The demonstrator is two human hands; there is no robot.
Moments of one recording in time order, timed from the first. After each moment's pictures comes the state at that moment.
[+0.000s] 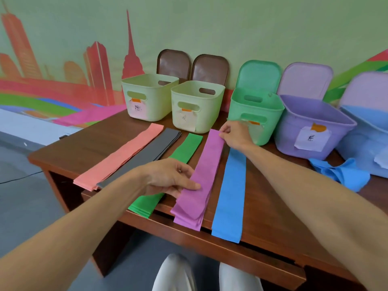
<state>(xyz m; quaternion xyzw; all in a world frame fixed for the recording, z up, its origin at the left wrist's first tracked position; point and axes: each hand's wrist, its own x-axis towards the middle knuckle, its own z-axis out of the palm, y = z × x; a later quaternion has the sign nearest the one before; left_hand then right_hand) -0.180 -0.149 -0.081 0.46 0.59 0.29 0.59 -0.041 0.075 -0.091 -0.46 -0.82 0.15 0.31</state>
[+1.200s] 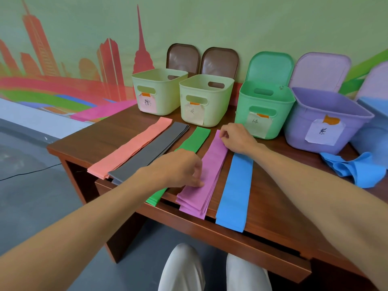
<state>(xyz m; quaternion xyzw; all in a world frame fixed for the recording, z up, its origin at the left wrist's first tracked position) -0.154 -0.154 -0.080 0.71 0.69 0.08 0.12 -0.041 0.062 -0.108 -0.36 -0.91 0.02 0.19</state>
